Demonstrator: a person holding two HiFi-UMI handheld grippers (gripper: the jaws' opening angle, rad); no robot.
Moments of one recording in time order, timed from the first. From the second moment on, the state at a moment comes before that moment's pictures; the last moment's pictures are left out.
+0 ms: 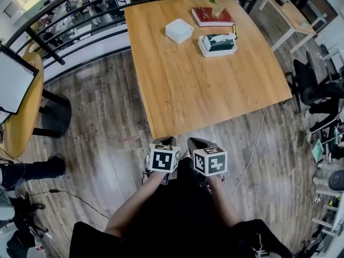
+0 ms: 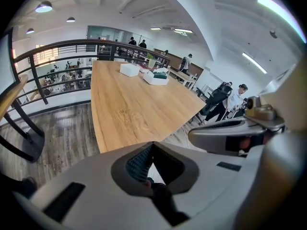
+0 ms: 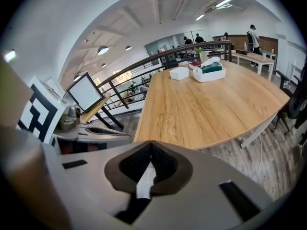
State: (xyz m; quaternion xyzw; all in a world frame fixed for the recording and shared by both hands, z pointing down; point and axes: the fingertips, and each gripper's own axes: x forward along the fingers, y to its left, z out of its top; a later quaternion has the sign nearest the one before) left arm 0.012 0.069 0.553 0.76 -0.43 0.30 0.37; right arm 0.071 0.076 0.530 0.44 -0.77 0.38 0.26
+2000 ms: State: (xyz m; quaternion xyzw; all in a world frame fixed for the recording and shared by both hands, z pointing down) left arm 0.120 -0.175 0.571 0.74 -0.47 0.27 0.40; right arm 0.232 -0.218 0.510 0.39 -0.86 0.17 0.30
